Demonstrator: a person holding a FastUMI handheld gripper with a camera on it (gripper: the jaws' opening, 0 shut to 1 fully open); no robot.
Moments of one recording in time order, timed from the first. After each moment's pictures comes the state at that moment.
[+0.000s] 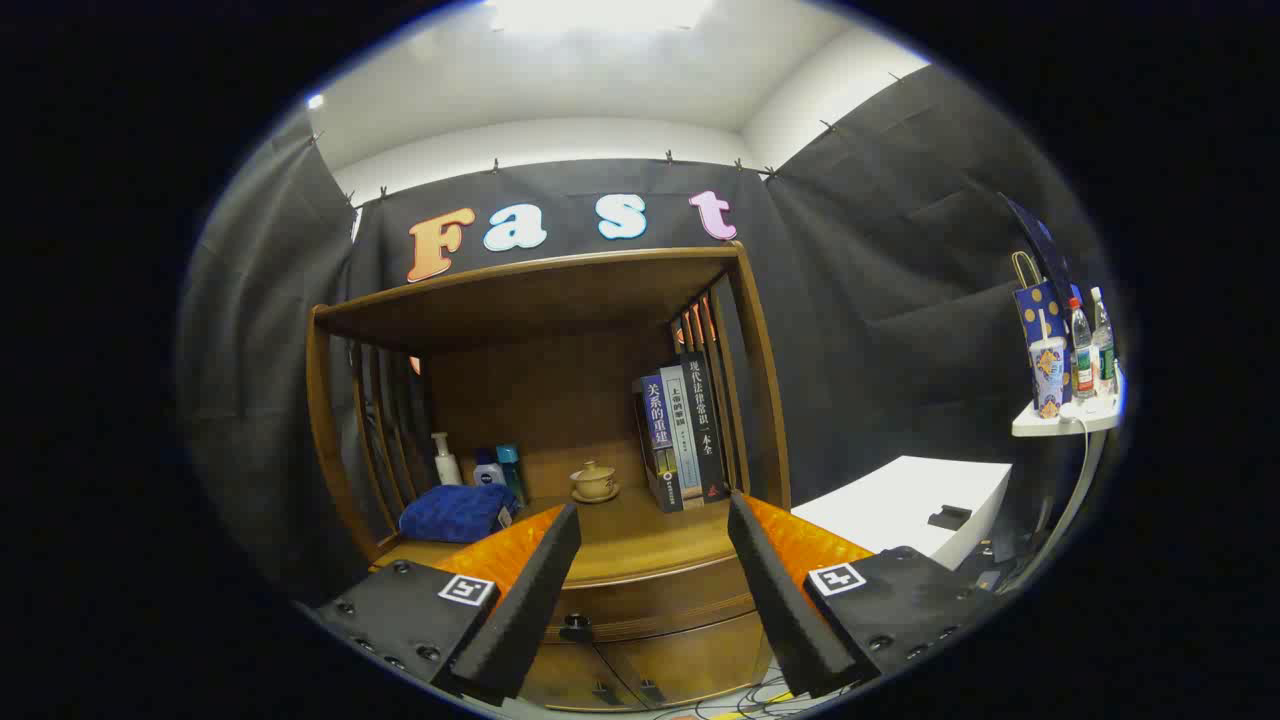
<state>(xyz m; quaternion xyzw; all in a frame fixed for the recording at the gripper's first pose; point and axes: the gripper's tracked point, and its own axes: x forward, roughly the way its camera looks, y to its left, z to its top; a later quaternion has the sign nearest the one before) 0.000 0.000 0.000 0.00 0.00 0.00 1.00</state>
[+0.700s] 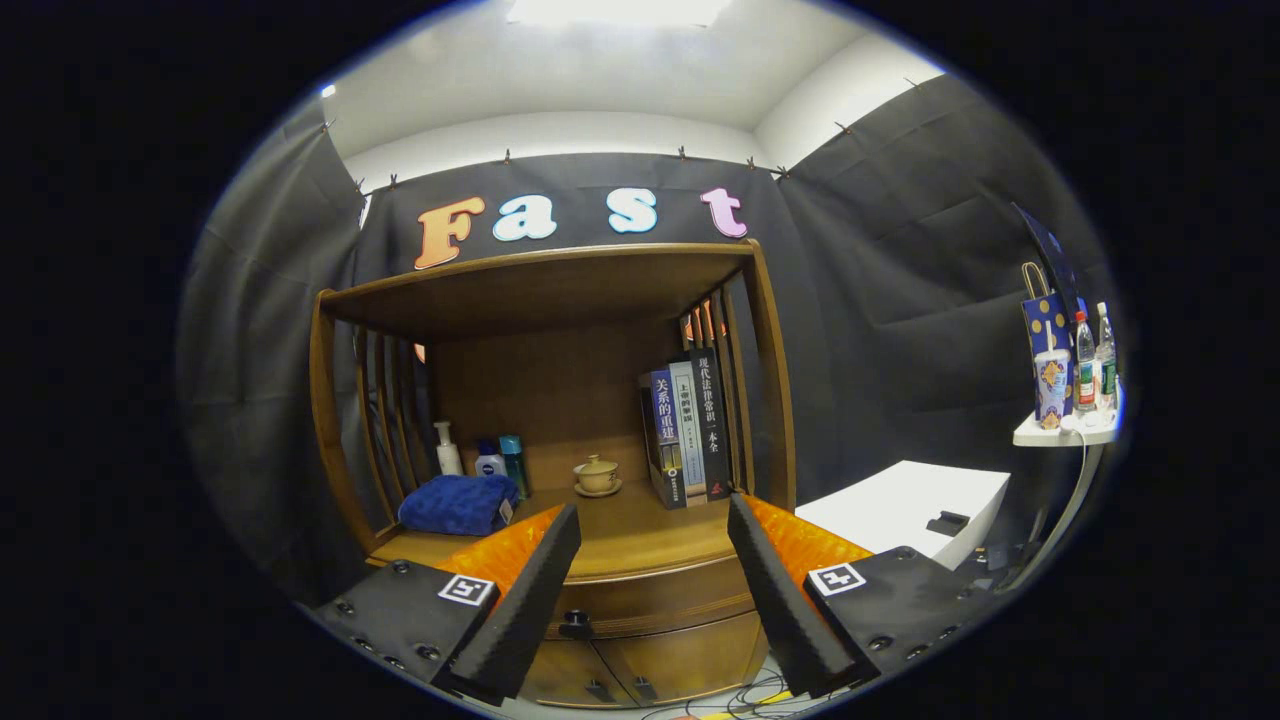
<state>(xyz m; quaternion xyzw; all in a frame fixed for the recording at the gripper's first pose) 0.002 0.009 -0.005 -0.01 0.01 0.01 1.00</state>
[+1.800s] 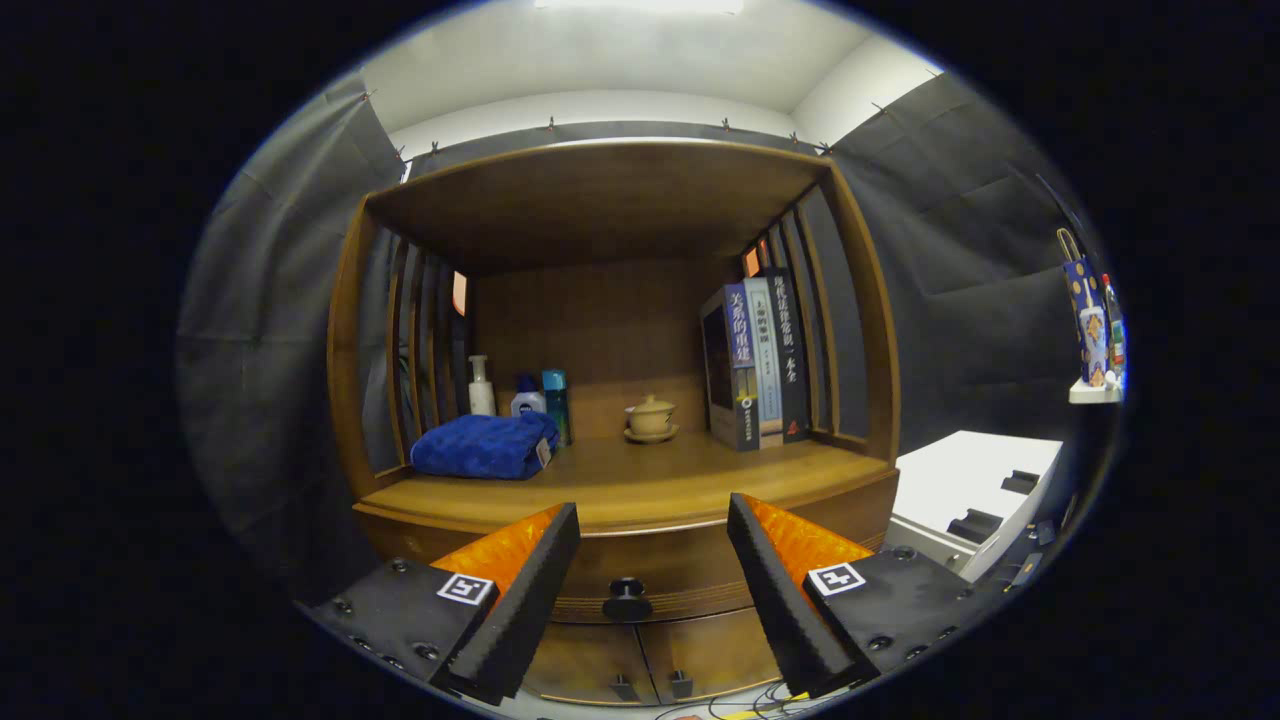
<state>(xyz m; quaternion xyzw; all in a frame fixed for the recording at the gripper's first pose) 0.046 0.069 -0.166 -0.04 0.09 0.07 0.99</state>
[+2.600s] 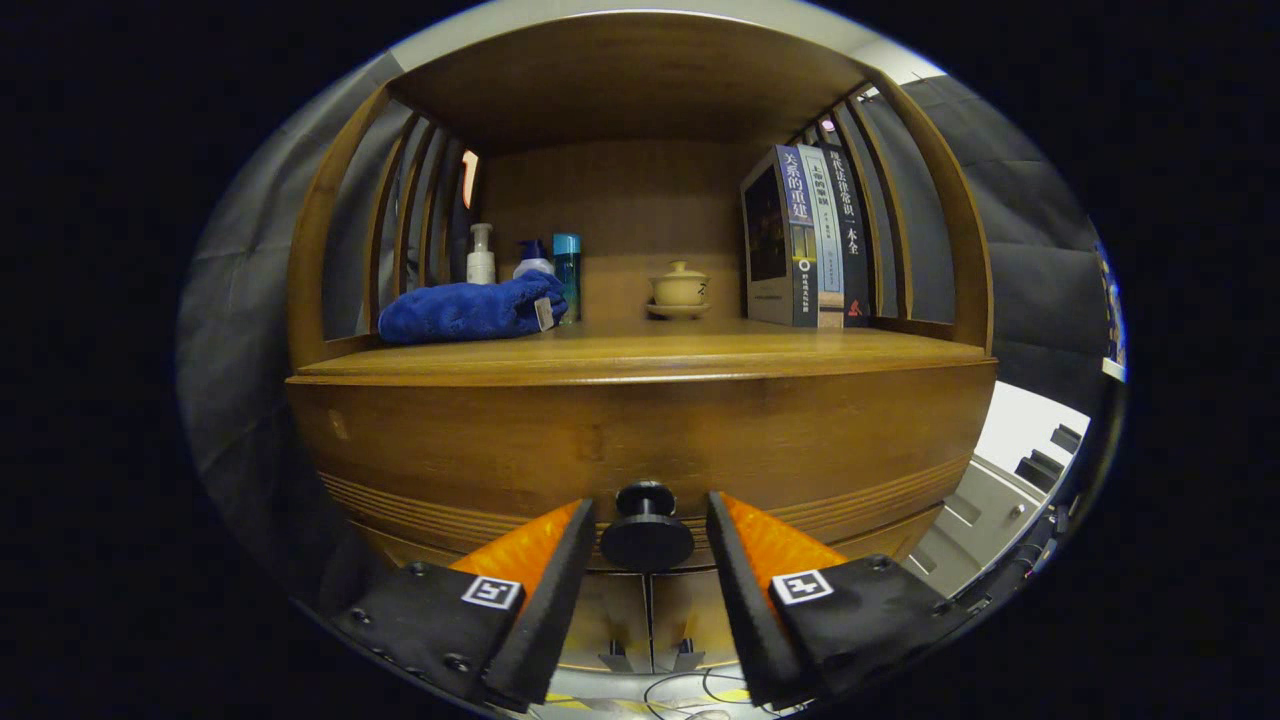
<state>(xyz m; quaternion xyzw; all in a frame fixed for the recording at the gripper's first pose) 0.088 0.072 -0.287 -0.06 0.19 0.08 0.98</state>
